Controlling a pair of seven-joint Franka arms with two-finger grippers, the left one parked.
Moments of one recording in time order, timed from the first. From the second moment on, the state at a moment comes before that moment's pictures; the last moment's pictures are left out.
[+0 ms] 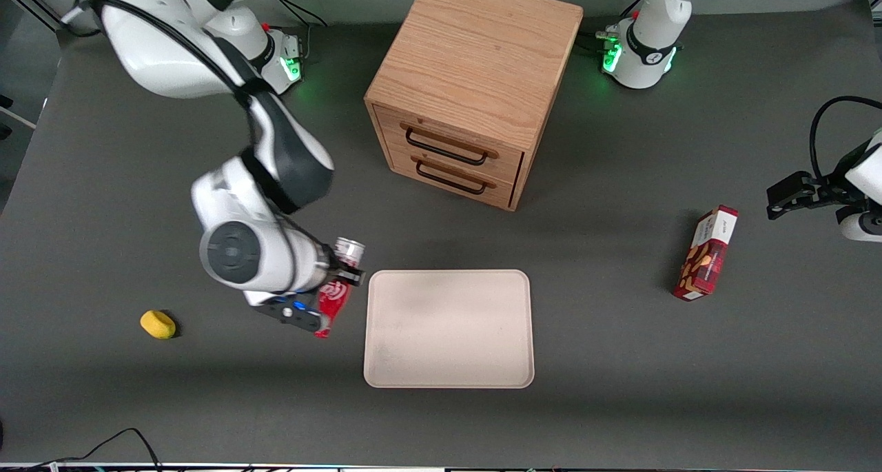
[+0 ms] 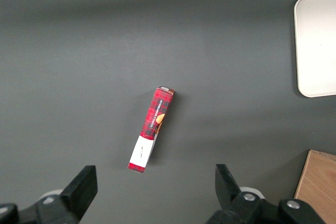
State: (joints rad) arm 0.29 0.79 0.26 -1.07 -0.07 1.71 0.83
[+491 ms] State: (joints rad) arm 0.36 0.94 0.23 -1.05 -0.18 1.92 0.76
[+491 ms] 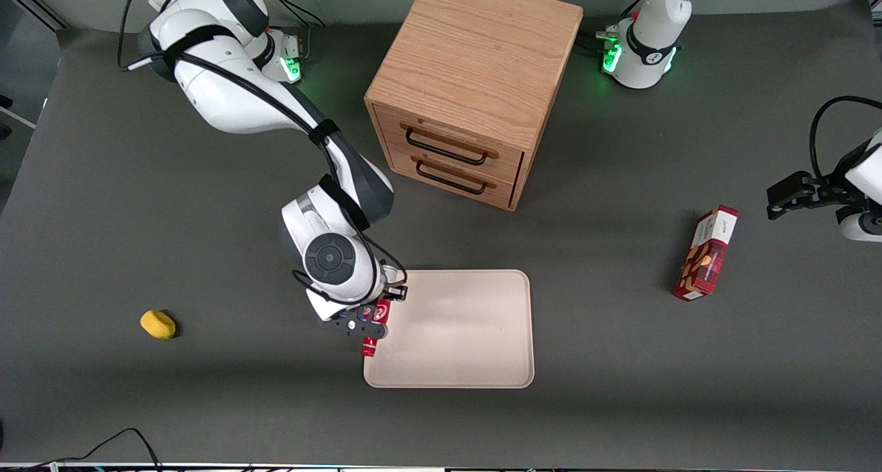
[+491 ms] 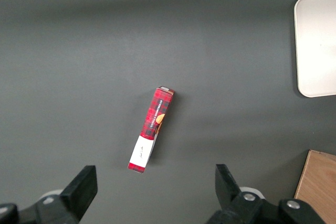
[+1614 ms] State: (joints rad) arm 0.36 1.03 0.19 -1.04 -0.18 2.04 0.53
